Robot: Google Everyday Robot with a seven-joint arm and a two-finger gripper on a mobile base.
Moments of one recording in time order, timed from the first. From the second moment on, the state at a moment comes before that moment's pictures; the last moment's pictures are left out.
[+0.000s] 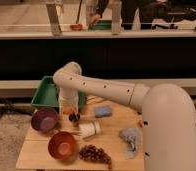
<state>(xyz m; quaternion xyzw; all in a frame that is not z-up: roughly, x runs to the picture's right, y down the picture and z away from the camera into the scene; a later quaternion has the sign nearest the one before) -0.144 0.112 0.775 -0.19 -0.32 -0.68 0.63</state>
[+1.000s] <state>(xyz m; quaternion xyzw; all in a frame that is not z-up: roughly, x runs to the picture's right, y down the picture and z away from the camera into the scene) -0.123 0.130 0.785 -0.22 -0.31 -0.66 0.65</state>
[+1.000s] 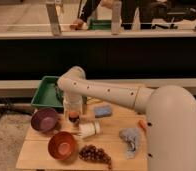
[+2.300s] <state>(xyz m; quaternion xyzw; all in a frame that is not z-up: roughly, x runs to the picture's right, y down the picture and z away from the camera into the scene) -0.125 0.140 0.780 -0.21 -0.31 -0.65 0.66</state>
